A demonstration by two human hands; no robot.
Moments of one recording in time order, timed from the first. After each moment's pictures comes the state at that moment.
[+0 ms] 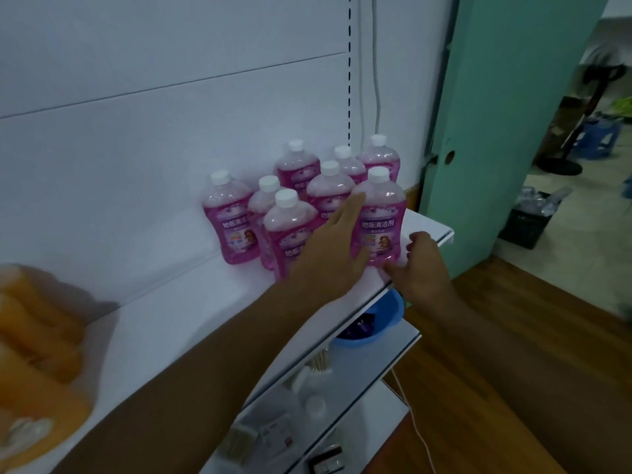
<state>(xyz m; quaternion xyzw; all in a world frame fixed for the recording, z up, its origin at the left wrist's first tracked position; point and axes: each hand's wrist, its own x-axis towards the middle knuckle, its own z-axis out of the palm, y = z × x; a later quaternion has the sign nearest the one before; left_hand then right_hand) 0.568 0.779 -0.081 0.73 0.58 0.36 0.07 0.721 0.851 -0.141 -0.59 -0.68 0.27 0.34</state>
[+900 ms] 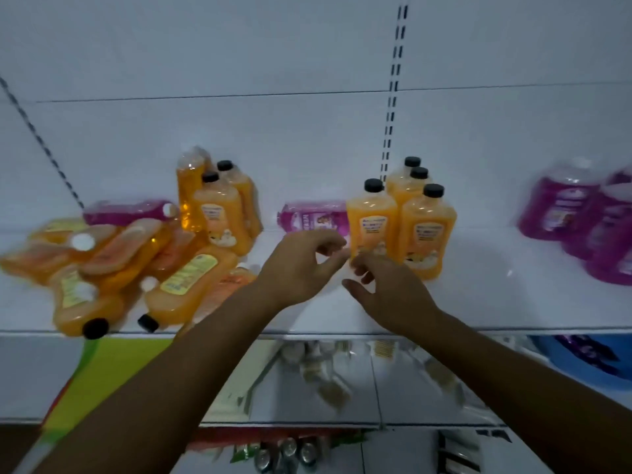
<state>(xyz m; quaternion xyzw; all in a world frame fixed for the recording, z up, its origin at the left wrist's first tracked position) 0.325 0.290 -0.054 0.49 0.79 0.36 -0.05 0.430 0.429 -0.092 -0.11 -0.95 0.21 0.21</state>
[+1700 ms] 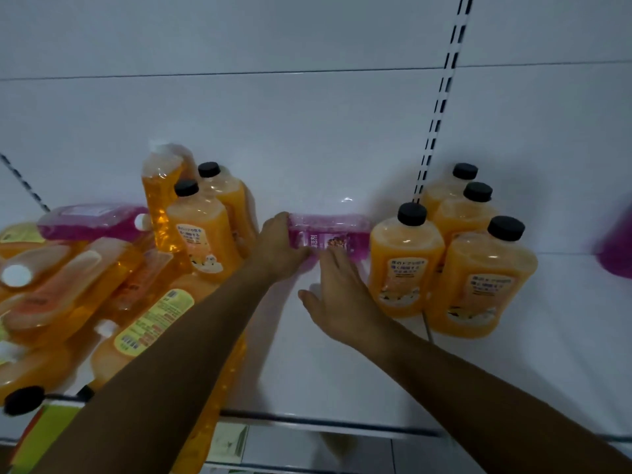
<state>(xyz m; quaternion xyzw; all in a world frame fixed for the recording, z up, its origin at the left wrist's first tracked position) 0.166 0.348 -0.092 0.28 0.89 0.37 0.02 0.286 0.432 -0.121 -0.06 -0.95 0.28 0.15</state>
